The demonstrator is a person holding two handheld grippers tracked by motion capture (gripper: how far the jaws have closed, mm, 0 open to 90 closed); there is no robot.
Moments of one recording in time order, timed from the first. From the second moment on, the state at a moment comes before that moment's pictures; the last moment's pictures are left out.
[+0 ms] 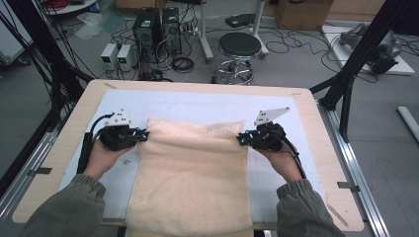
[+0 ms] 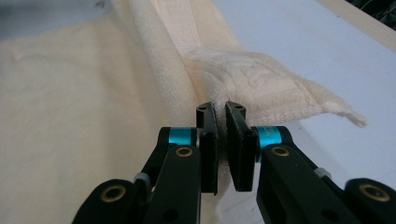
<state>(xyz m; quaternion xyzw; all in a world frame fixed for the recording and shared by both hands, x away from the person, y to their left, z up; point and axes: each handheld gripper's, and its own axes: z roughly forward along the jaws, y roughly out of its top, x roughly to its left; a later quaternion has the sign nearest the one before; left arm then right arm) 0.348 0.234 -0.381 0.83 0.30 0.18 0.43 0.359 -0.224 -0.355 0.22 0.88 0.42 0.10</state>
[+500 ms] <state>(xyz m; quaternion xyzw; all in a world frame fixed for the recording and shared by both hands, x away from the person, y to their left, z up) 0.277 0.240 -0.415 0.85 0.26 0.17 0.43 0.297 -0.226 -0.388 0.21 0.89 0.40 0.07</state>
